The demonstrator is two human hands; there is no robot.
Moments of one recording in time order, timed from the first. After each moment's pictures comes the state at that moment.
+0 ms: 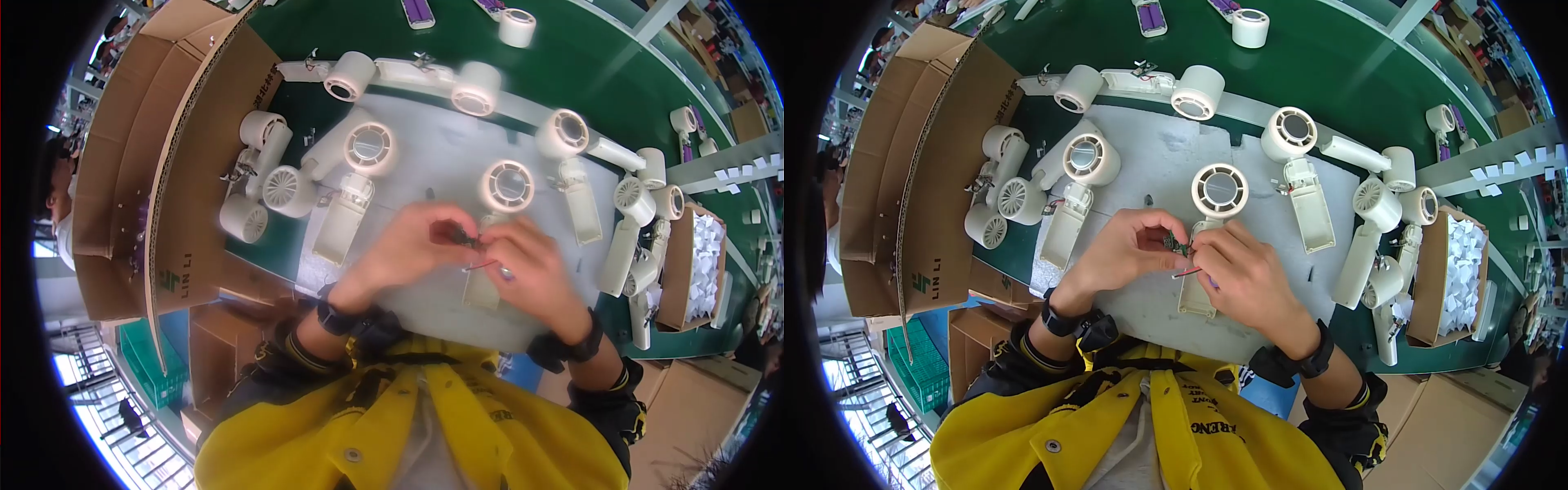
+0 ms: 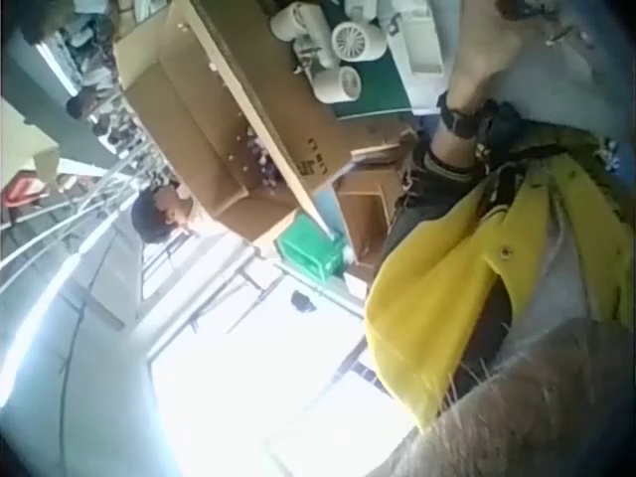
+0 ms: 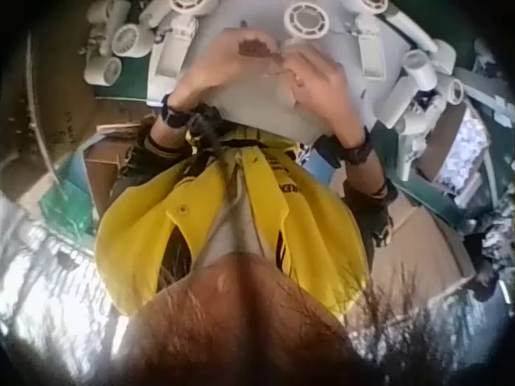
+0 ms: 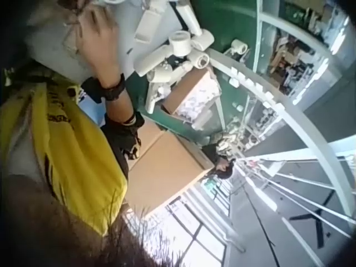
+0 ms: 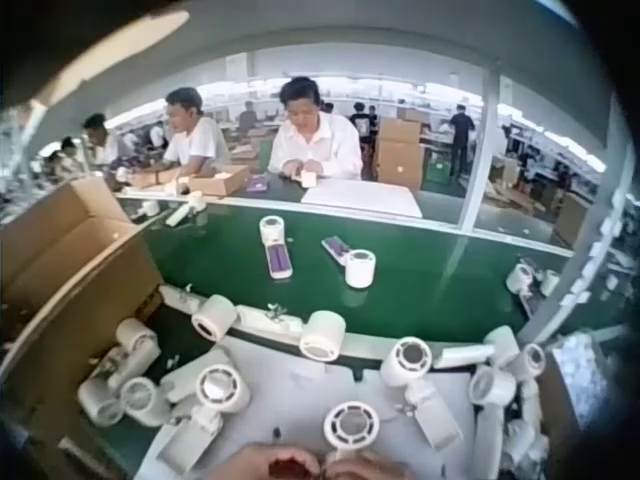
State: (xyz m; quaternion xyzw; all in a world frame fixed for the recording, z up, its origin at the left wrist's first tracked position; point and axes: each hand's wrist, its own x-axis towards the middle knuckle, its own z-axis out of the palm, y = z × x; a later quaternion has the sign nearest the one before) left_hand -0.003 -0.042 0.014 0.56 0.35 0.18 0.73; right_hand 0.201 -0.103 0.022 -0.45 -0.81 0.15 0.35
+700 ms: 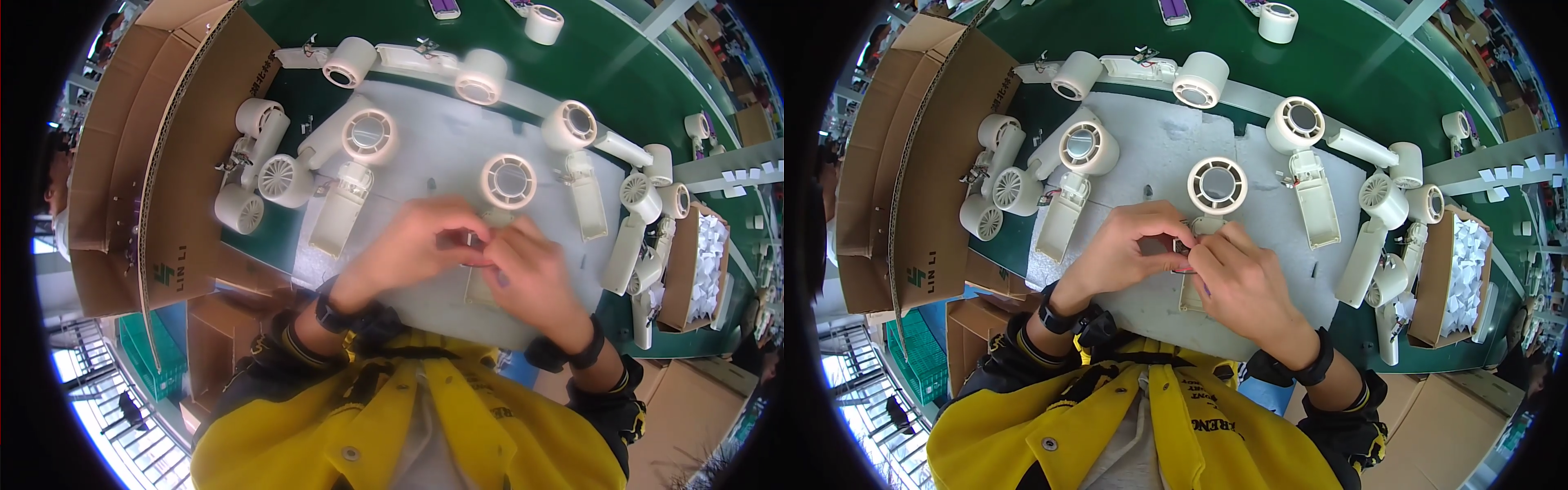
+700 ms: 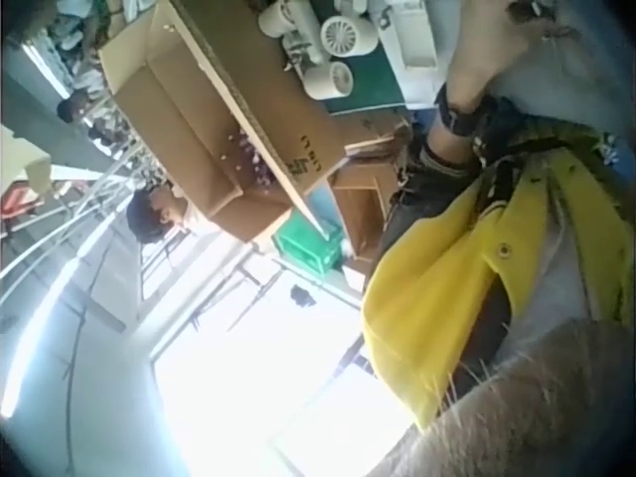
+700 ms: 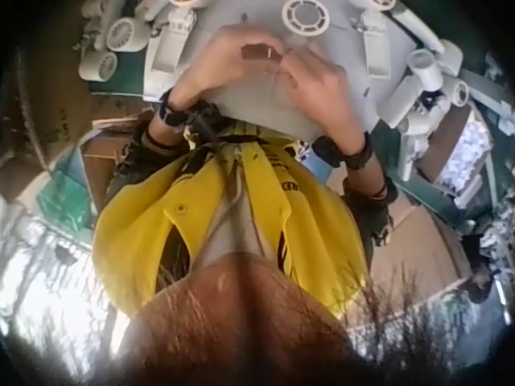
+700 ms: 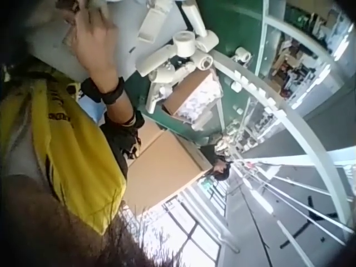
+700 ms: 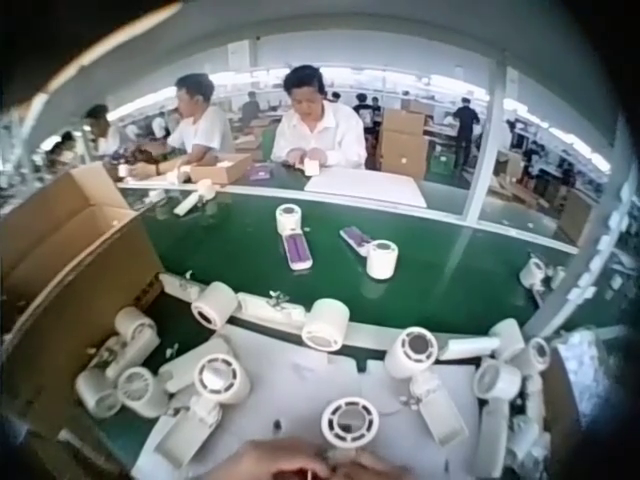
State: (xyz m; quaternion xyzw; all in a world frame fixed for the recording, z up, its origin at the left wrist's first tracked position) left_hand 0.002 -0.045 0.019 0.75 0.26 0.28 0.54; right_hand 0.195 -0.111 0.033 -0.47 -0.82 0.13 0.30
